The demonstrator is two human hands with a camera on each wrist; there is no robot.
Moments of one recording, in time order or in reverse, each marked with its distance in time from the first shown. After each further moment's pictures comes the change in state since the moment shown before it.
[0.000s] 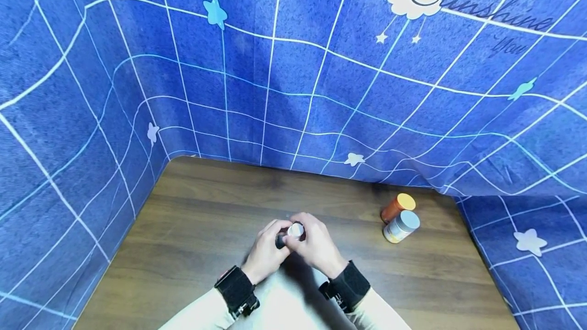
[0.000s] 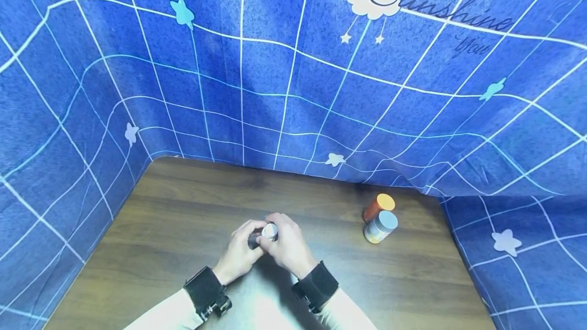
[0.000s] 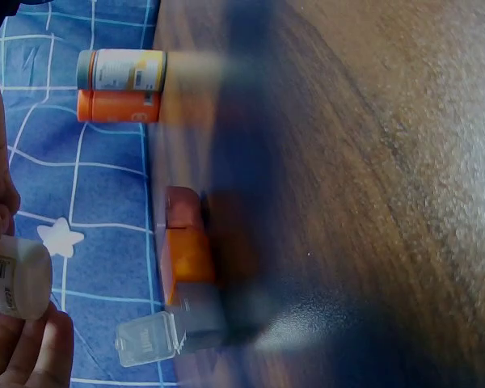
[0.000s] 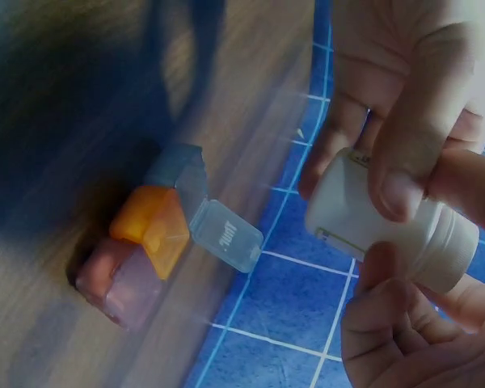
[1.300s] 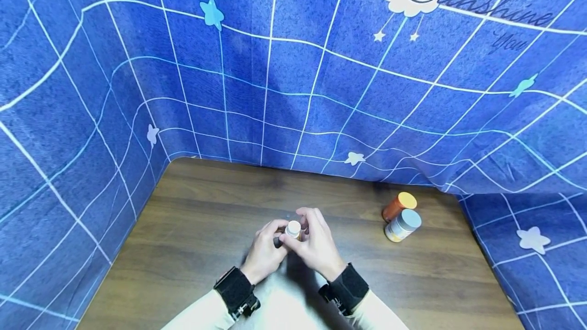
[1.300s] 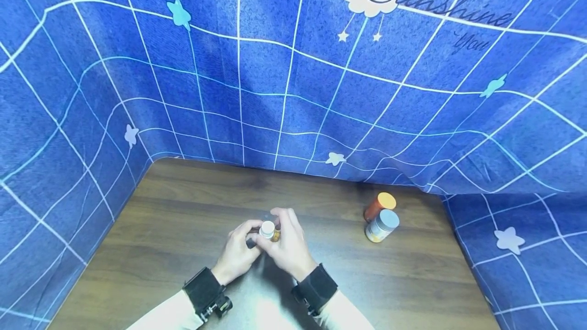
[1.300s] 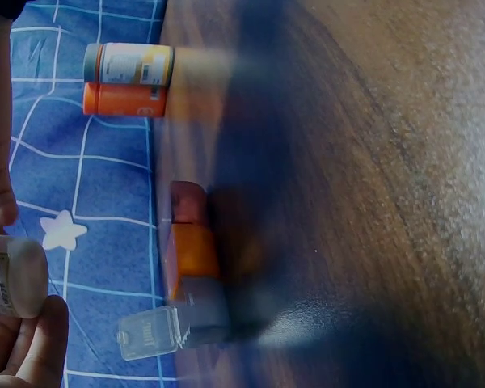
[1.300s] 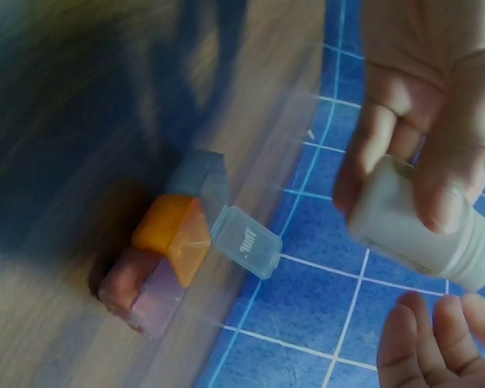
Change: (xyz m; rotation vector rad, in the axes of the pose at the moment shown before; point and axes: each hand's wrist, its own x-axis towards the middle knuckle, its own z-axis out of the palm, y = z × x) left_hand 0.000 0.006 -0.002 -0.023 0.065 -0.054; right_hand -0.004 0.001 0.005 0.077 0.139 -0.003
